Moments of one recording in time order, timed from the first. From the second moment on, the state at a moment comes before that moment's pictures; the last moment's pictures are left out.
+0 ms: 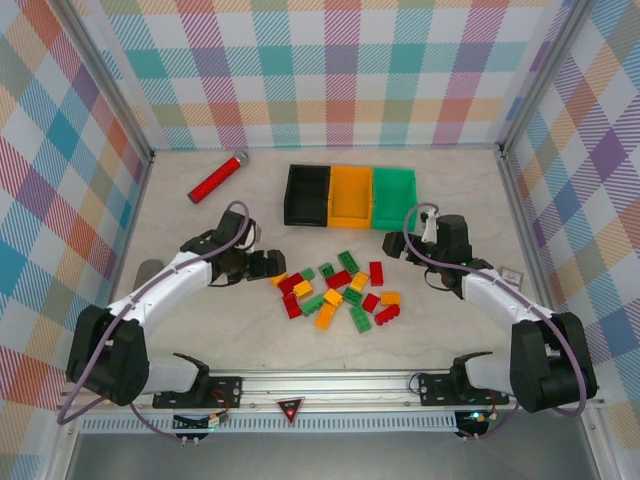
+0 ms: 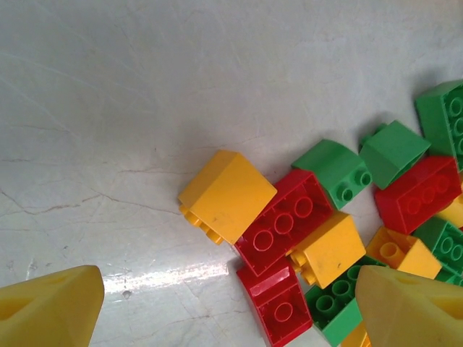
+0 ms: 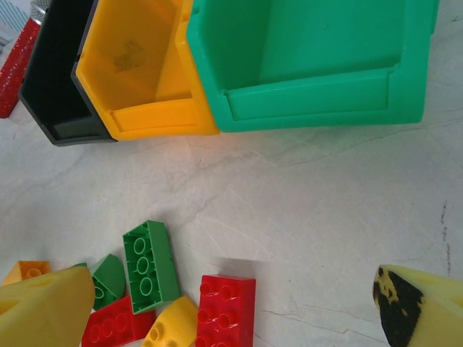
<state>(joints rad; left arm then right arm) -0.40 1.33 0.88 -0.66 0.17 -0.49 0.21 1.25 0.59 -0.02 -0.31 0.44</state>
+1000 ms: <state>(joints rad) -0.53 1.57 0.97 -0.72 0.10 -0.45 0.24 1.28 0.59 -0.03 -0.24 0.43</state>
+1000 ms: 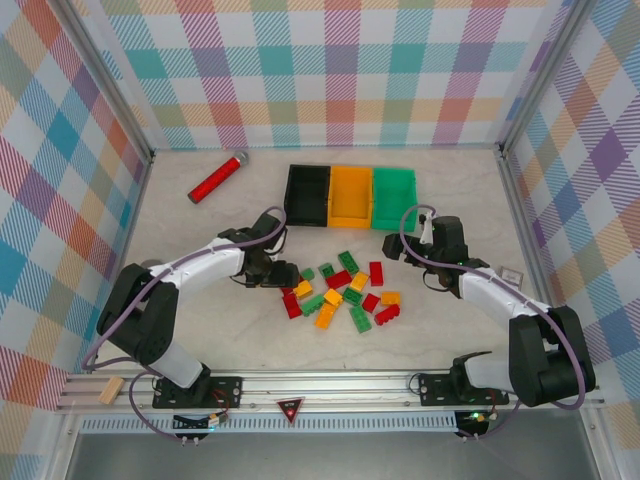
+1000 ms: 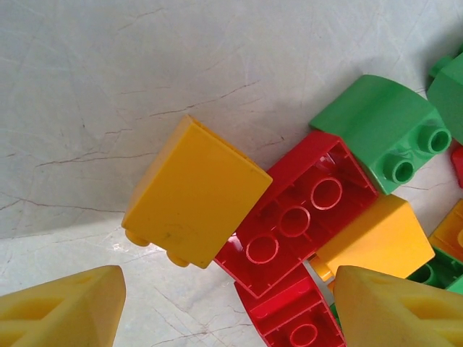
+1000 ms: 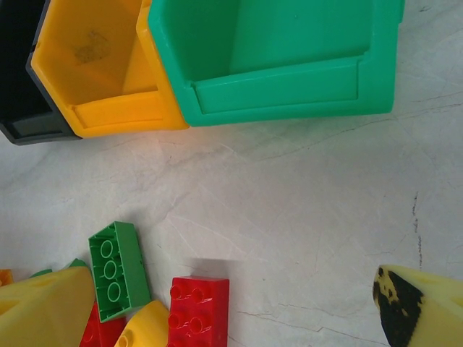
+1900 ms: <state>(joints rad) -0.53 1.72 1.09 -0.74 -0.04 -0.41 0.24 1.30 0.59 -0.03 -0.23 0.44</state>
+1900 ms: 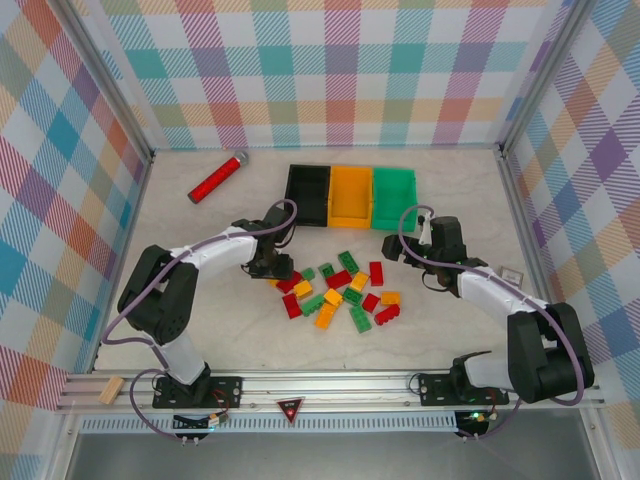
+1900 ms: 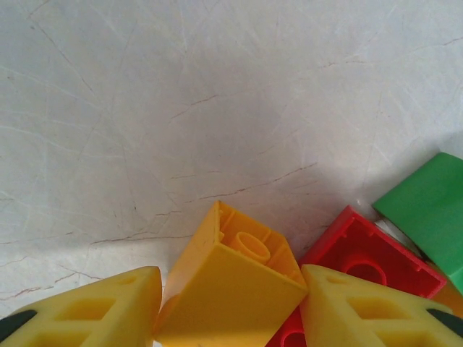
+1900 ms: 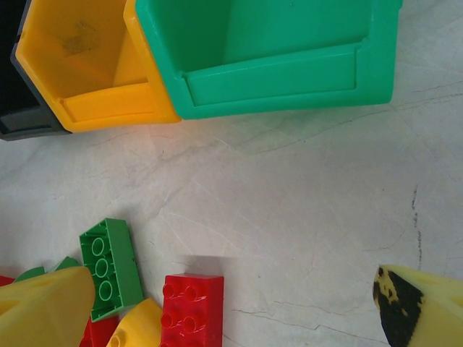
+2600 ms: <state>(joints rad) -0.53 1.71 1.10 -0.74 -0.05 -0.42 0.25 1.30 0.59 -0.04 -0.22 0.44</state>
